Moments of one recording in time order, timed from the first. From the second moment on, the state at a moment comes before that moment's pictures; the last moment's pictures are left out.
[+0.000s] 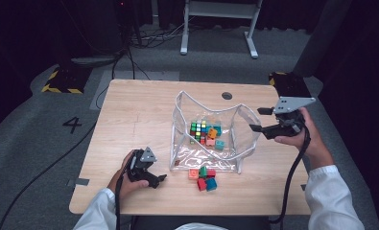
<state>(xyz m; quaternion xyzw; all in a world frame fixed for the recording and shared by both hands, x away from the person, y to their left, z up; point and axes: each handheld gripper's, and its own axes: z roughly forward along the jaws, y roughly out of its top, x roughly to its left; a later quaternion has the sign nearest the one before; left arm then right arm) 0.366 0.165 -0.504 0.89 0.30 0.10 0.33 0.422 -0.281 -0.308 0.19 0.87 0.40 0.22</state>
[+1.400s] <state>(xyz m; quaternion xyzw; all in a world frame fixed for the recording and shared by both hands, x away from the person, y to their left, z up) 0.366 0.165 -0.503 0.89 0.30 0.10 0.33 0.336 -0.309 -0.429 0.23 0.85 0.44 0.17</state>
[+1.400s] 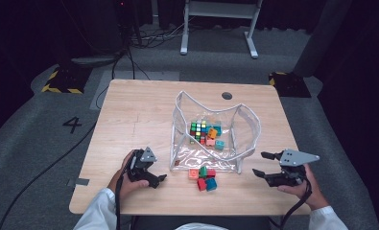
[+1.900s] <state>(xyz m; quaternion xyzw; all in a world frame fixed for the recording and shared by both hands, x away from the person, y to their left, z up) 0.366 0.165 -0.503 0.89 0.30 0.10 0.33 0.315 -0.244 -0.481 0.17 0.89 0.42 0.10</state>
